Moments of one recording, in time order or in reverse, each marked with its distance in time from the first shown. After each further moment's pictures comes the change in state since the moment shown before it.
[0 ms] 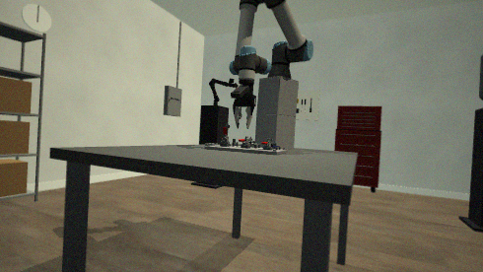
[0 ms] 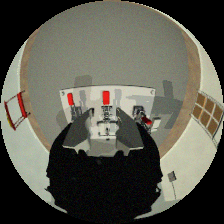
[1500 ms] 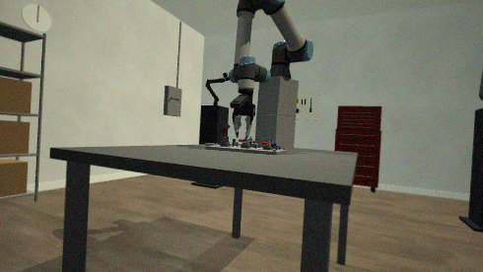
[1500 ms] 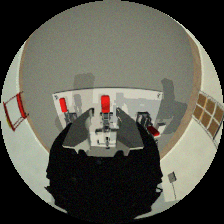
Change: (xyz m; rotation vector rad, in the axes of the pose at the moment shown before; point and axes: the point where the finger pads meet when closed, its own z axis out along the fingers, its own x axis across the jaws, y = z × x) arm 0.000 -0.001 0.043 0.000 0.000 0.000
